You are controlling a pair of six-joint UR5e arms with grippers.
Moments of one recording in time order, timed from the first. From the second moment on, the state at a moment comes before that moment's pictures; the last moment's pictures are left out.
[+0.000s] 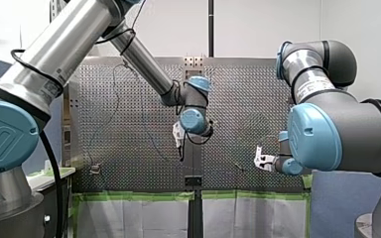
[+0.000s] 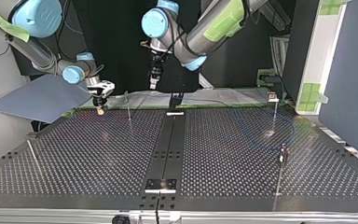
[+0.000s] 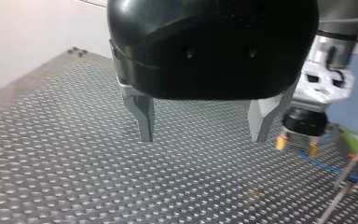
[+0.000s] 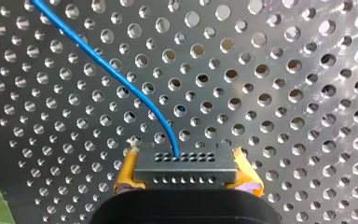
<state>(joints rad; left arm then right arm) -0.80 -2.12 -1.69 -2.63 -2.06 -1.88 1.69 -0.55 1.46 -0.77 1.20 1.72</state>
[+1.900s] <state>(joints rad) -0.82 -1.67 -2.19 -2.14 -2.19 -1.83 1.71 -0.55 1.44 -0.71 1.27 1.64</state>
